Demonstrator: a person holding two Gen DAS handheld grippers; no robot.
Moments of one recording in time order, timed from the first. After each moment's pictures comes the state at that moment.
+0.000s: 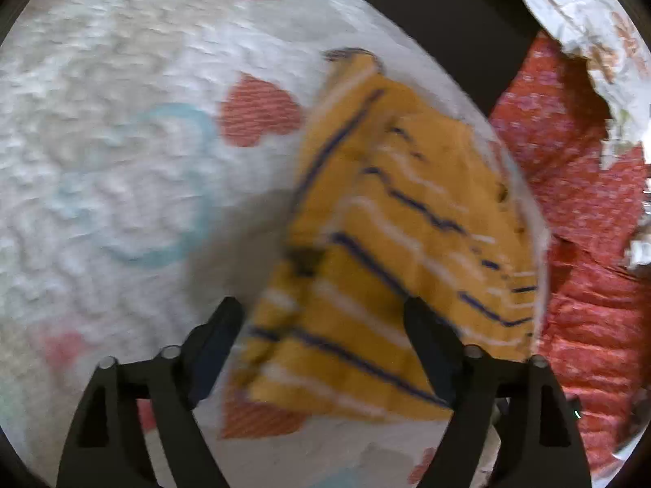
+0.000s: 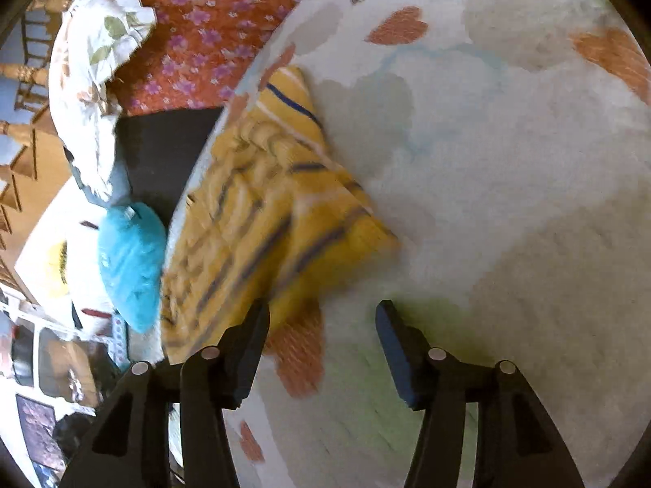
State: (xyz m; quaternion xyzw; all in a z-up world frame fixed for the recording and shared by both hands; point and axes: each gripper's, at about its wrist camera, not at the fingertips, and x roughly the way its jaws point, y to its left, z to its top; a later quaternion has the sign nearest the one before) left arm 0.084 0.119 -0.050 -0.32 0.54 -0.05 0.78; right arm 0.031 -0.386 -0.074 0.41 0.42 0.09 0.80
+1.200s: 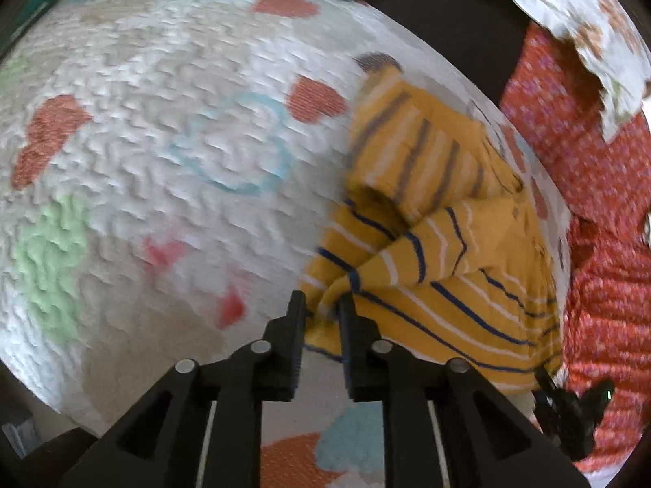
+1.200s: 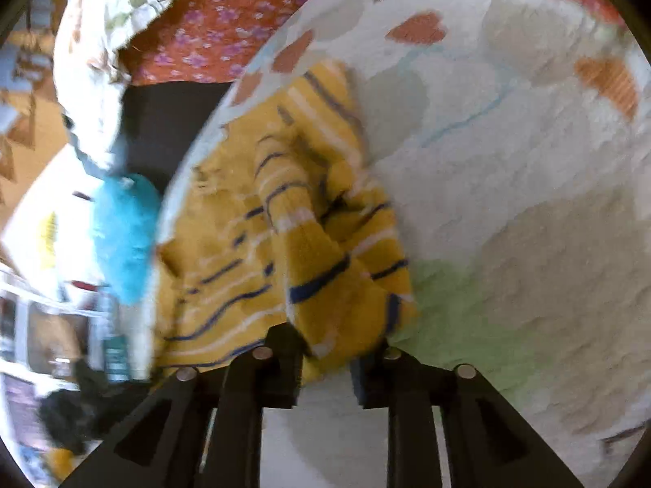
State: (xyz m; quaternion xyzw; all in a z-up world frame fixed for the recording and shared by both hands) left arm 0.012 0.140 -0.018 -0.27 0.55 0.02 0.79; right arm 0.002 -0.390 -0.054 0.33 0.48 0.06 0.81
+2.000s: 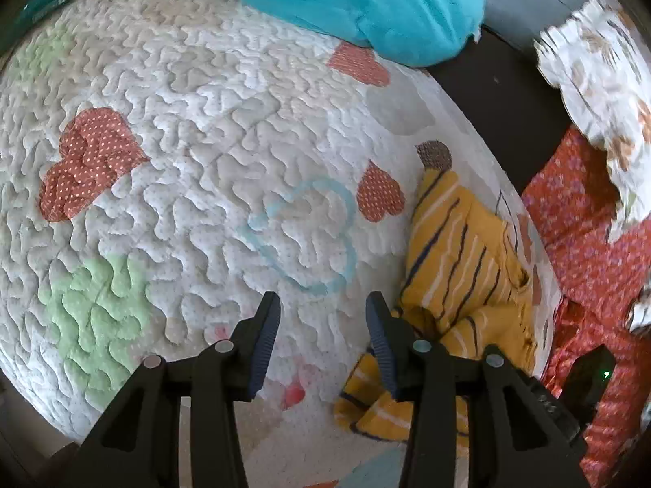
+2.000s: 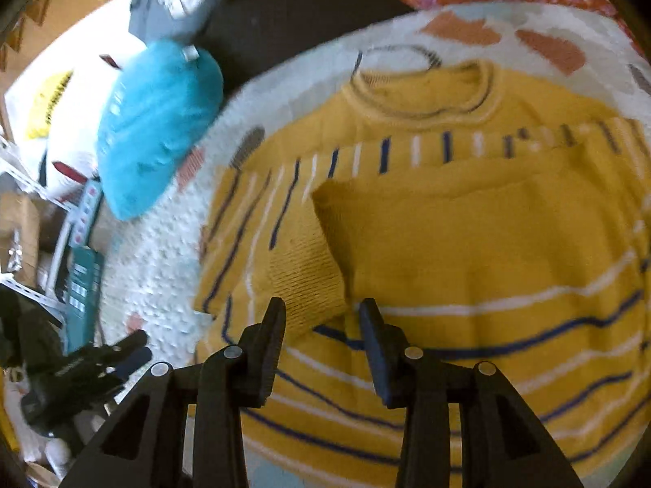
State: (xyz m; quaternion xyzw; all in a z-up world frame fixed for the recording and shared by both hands) left arm 0.038 0.212 -0.016 -0.36 0.50 0.07 0.78; right arm 0.114 -0.145 -0.034 0.16 0.53 0.18 0.82
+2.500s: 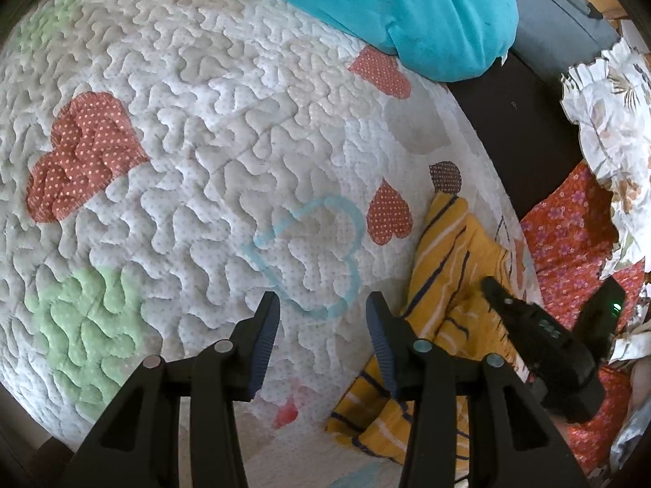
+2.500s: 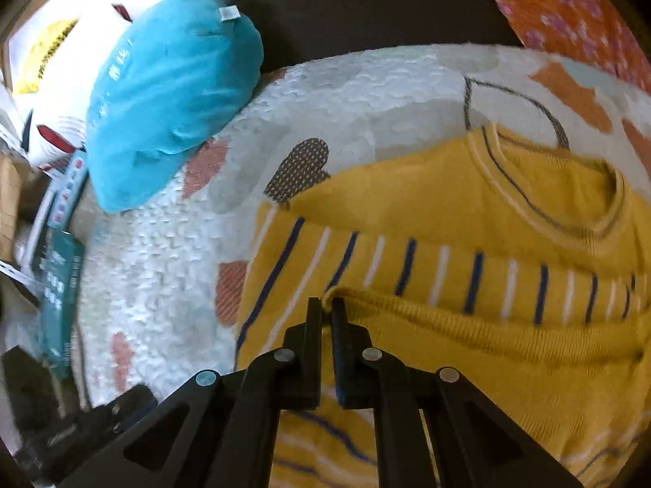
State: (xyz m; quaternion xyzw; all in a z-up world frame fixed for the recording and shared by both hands) left arm 0.052 0.231 -0.027 -0.40 0.50 0.07 0.76; right arm 0.192 -0.058 -0.019 0.08 0.52 0.19 0.83
